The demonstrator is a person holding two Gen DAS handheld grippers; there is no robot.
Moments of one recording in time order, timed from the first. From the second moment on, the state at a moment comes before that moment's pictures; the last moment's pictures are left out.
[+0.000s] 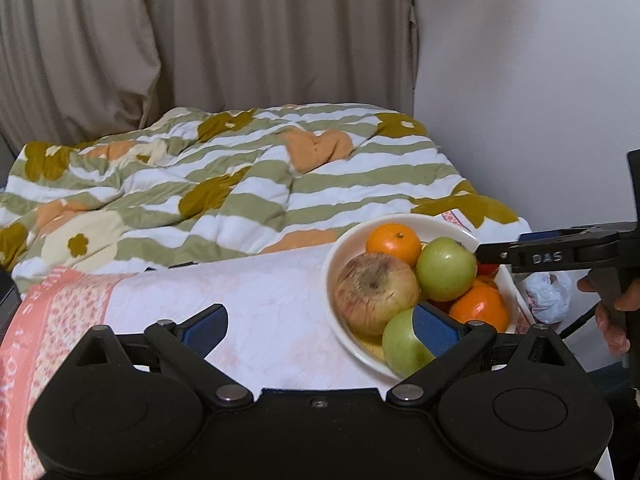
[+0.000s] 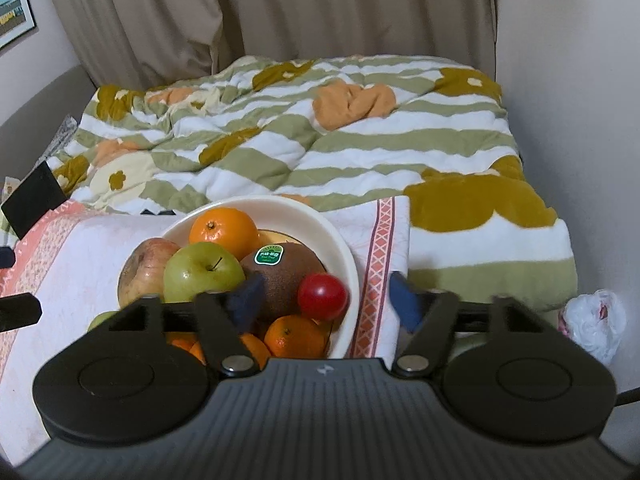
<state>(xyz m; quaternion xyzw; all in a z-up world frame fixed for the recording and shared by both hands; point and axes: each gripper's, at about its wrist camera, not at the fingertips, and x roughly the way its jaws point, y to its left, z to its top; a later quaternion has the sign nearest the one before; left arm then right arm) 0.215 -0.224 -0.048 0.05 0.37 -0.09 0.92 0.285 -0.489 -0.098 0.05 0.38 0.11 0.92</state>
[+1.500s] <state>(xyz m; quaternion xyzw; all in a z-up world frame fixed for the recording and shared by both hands) 0.058 -0.053 0.021 0.04 0.32 -0.06 0.94 0.047 -0.293 0.015 0.02 0.37 -0.01 0.93</state>
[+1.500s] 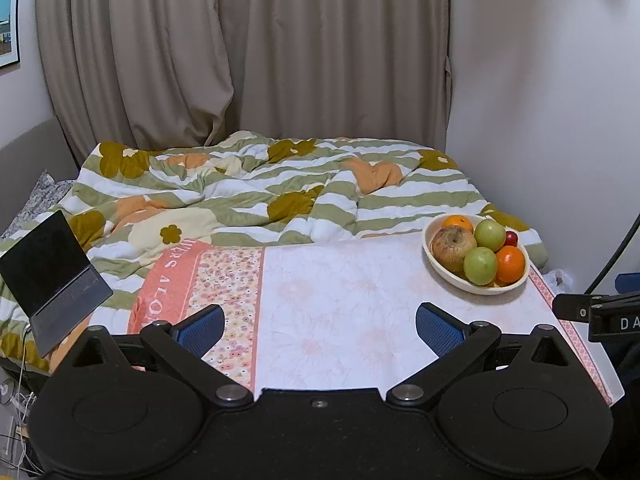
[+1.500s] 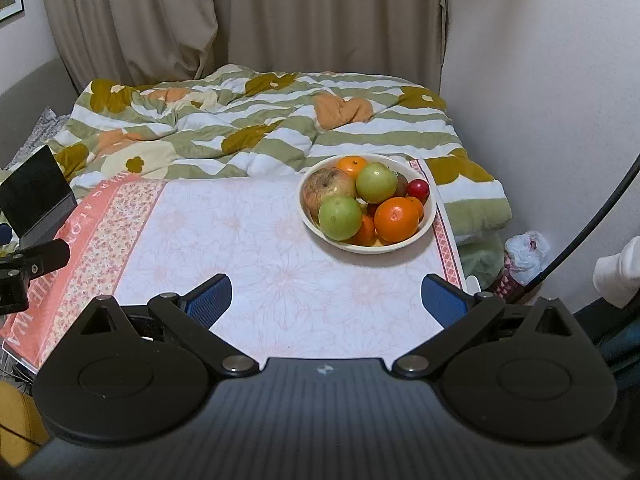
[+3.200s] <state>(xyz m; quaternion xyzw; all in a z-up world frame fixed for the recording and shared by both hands) 0.051 -0.050 0.025 0.04 0.32 -0.05 0.95 0.052 -0.282 0.016 0.02 0.38 -0.01 0.93</state>
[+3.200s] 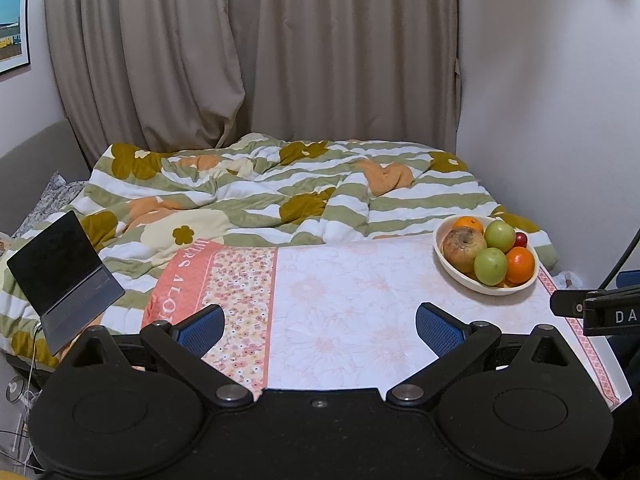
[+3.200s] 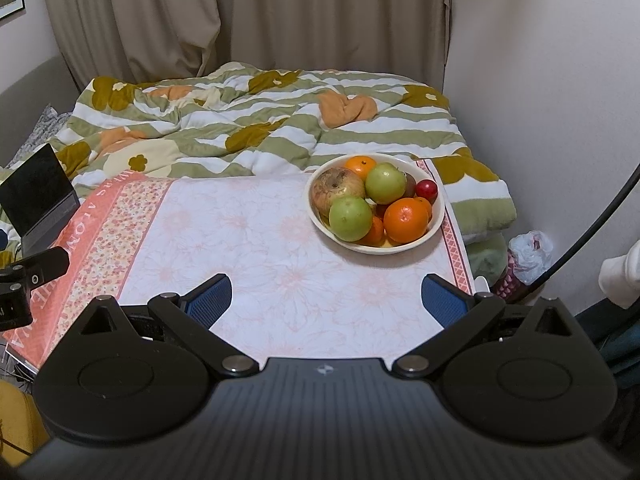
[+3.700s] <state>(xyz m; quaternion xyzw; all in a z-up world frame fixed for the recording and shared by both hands) 0.045 -0.047 0.028 0.03 0.32 -0.04 0.95 0.050 -0.274 0.018 0.02 0.37 -0.01 0.93</state>
